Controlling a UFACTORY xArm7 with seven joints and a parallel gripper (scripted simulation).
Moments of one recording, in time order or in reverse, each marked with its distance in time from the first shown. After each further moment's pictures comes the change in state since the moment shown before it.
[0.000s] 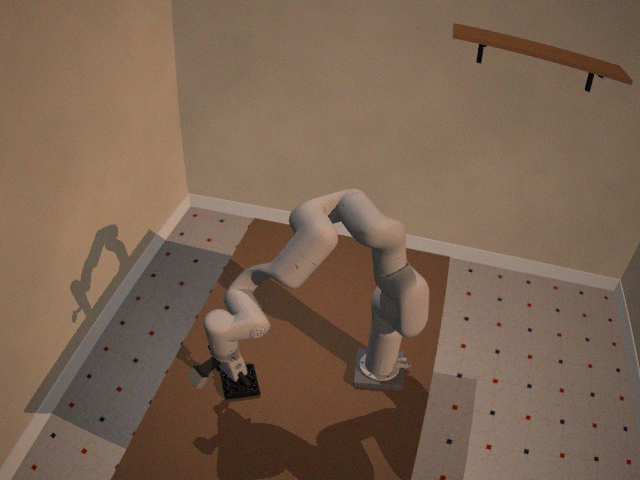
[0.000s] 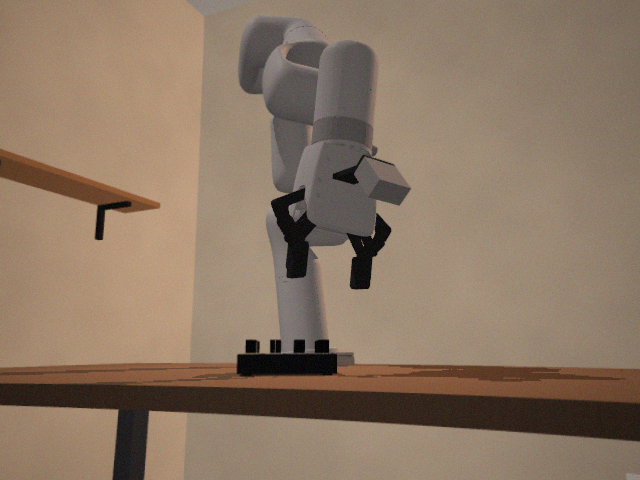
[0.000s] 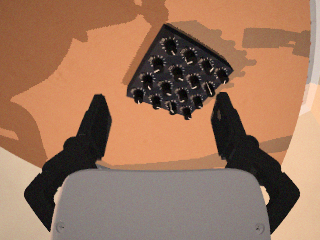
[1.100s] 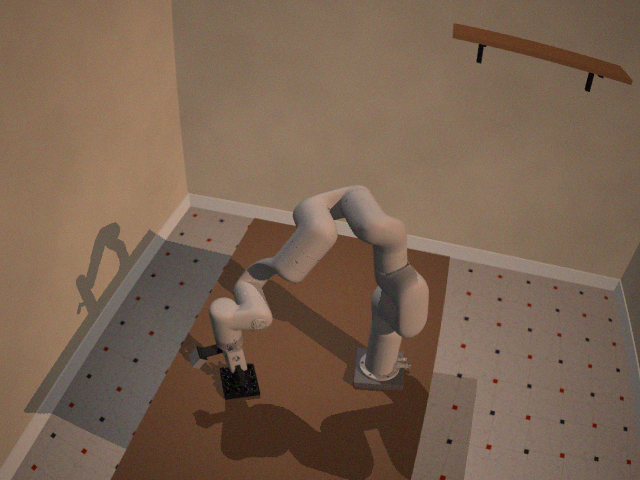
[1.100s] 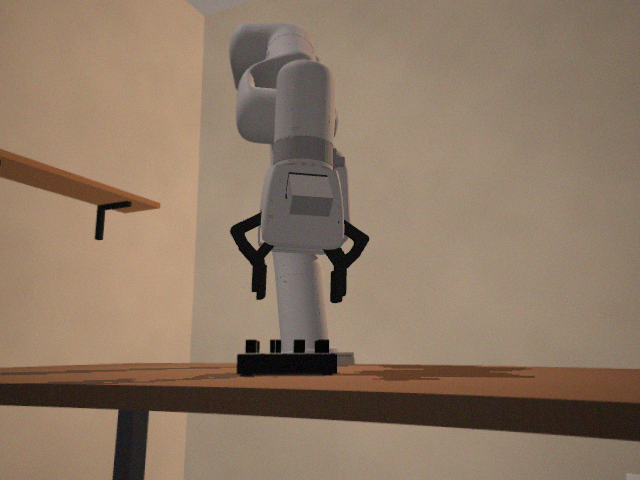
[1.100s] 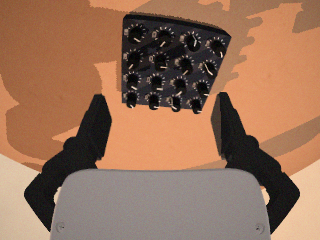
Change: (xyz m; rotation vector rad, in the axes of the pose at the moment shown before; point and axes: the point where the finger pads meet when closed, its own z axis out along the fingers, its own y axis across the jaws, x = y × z) arm -0.030 0.021 0.022 0.064 0.029 0.372
